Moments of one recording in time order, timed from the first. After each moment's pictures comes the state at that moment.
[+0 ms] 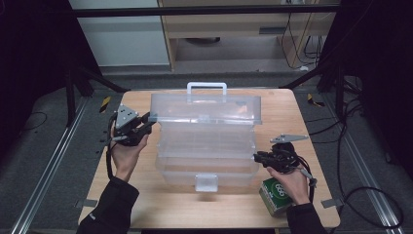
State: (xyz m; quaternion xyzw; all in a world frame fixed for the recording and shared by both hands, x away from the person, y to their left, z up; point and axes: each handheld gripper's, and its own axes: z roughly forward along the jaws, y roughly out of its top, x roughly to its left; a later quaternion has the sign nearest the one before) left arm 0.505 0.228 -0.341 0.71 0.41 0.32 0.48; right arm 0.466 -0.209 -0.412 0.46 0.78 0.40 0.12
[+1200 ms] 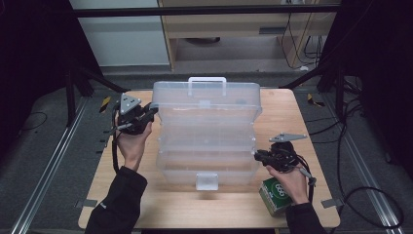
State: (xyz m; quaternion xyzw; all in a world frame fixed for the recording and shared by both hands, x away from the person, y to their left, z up) left arm 0.527 0.219 -0.328 0.68 0.45 0.32 0.48; right arm 0.469 -0.207 -0.411 0.46 0.78 0.40 0.14
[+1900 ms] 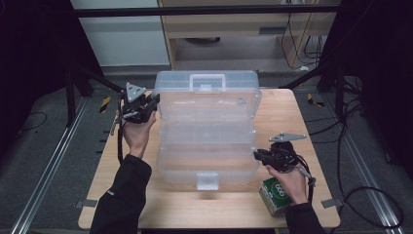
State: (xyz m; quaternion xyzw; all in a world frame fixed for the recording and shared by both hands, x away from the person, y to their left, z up) left arm 0.558 0.209 -0.318 0.68 0.46 0.34 0.46; right arm 0.470 -0.206 -0.412 0.46 0.78 0.40 0.14
